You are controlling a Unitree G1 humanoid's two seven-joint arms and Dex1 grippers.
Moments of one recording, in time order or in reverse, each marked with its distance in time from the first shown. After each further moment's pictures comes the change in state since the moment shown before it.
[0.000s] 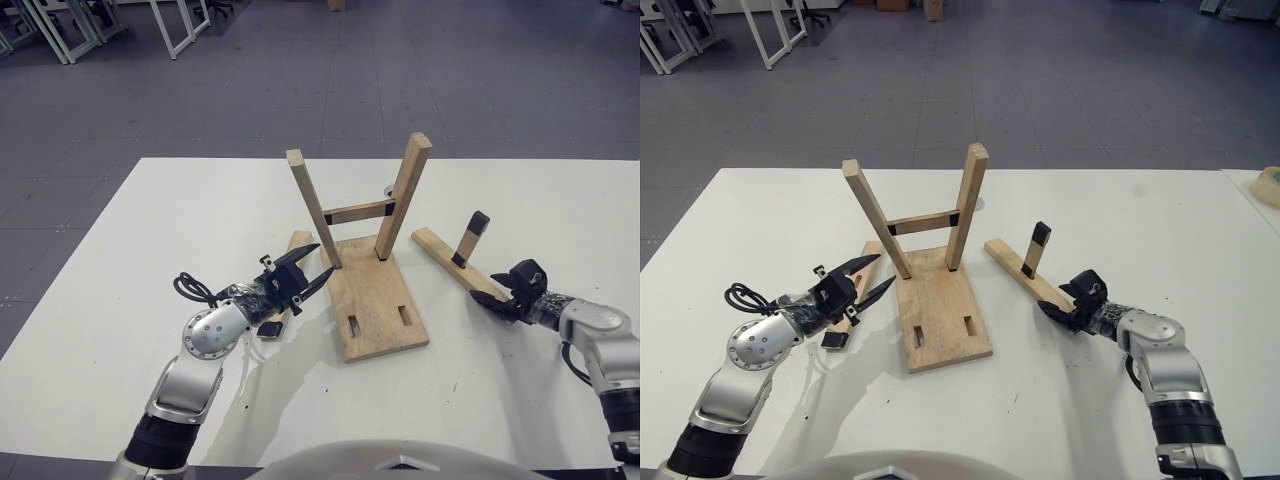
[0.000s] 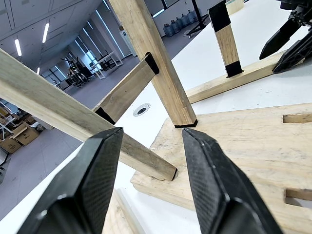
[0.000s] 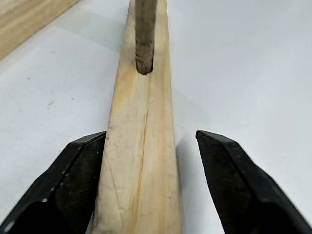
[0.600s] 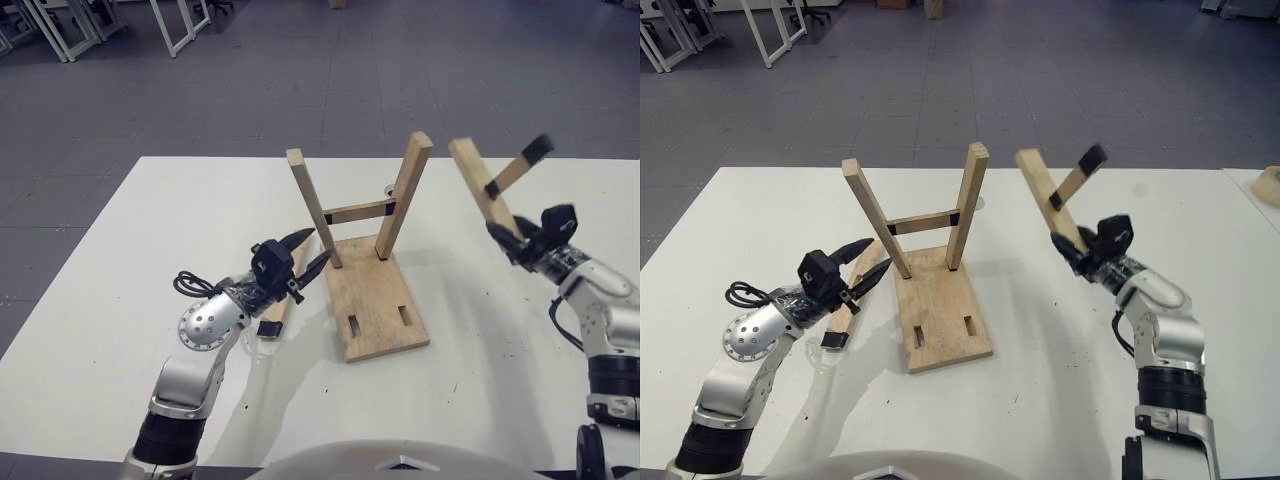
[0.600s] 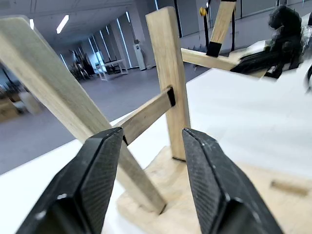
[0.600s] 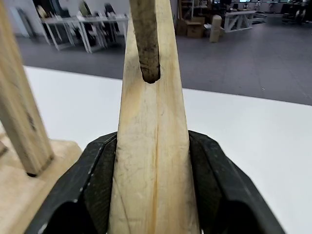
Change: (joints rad) left arm -0.031 -0.103 0.083 -0.108 -0.361 0.267 0.015; right arm -0.181 0.127 -0.236 -0.109 0.314 0.117 -0.091
